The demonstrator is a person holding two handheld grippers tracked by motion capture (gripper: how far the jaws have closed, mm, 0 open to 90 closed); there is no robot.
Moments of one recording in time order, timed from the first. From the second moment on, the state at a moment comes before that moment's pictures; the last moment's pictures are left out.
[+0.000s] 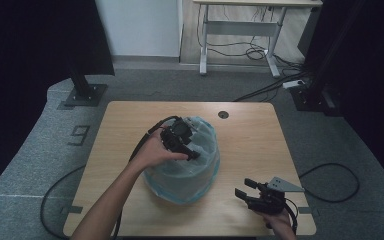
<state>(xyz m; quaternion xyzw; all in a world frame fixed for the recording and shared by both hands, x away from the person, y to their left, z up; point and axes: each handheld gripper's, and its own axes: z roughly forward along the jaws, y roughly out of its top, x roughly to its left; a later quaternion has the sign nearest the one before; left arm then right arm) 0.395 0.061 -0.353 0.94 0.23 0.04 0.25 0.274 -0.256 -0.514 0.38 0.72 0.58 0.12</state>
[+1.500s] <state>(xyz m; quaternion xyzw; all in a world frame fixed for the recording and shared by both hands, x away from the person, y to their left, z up) 0.388 0.100 -0.362 0.95 0.25 0.02 0.19 0.274 -0.259 -0.514 0.38 0.71 0.57 0.12</state>
